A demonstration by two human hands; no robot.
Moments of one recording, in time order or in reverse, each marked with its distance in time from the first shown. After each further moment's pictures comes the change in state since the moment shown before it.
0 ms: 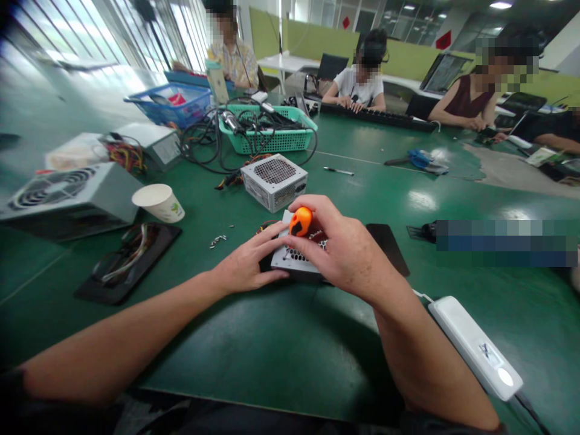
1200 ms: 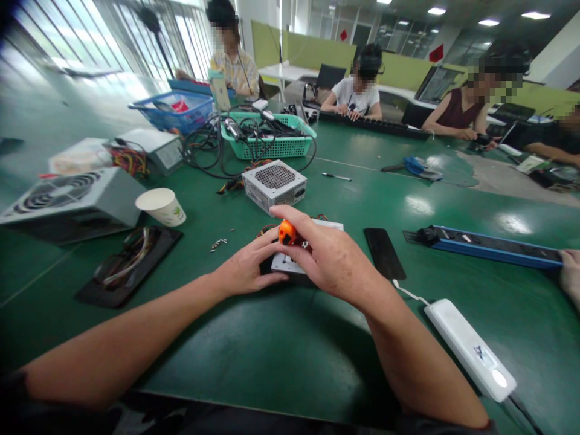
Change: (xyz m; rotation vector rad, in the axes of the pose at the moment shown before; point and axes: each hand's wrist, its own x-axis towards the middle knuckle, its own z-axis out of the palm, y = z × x) left_hand 0.002 0.001 -0.004 -0.038 -0.054 -0.029; right_hand 0.001 -0.010 0.006 -0.174 -0.144 -0.025
